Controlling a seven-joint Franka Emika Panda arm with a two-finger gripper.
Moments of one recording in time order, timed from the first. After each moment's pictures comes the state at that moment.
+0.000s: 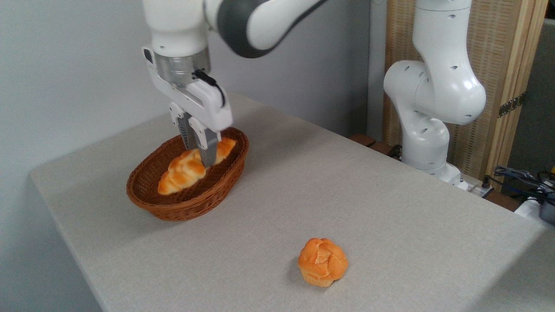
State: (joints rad) arm -0.12 -0.03 -0.13 -1.88 -0.21 1.87 0.54
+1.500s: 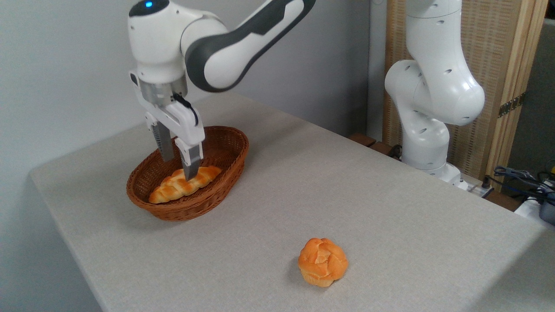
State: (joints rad) arm -0.17 0.10 -0.25 -1.89 -0.18 2.11 0.39
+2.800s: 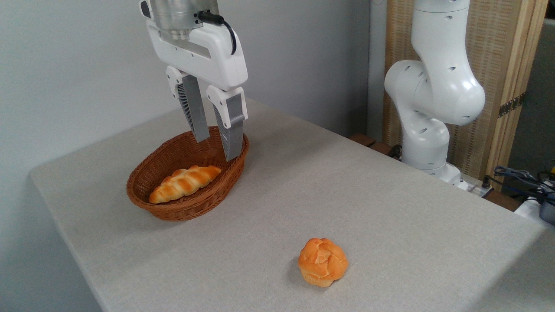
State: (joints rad) arm -0.16 -0.01 0.08 -1.58 -0.04 1.59 0.68
